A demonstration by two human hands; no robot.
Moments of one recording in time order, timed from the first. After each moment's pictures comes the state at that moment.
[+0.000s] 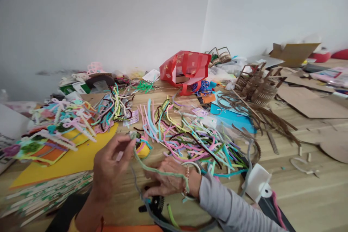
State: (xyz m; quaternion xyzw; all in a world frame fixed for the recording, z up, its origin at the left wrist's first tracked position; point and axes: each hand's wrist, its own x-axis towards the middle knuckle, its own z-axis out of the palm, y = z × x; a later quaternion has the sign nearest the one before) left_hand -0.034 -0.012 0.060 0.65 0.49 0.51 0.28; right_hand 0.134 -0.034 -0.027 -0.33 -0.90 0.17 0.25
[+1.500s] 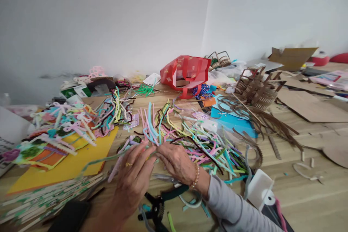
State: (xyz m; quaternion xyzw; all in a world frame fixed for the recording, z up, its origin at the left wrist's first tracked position) left_hand -0.021 -0.033 0.041 0.88 0.30 0.33 -0.16; right_hand 0.153 -0.019 0.003 -0.38 -0.83 0.16 0.38
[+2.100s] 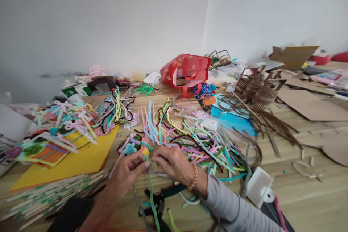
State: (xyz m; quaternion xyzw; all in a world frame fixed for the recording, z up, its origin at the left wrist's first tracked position) left_hand -0.035 -0.016 0.028 0.64 0.47 0.33 0.51; right_hand 0.147 -0.027 0.008 -0.39 -0.79 0.25 0.40
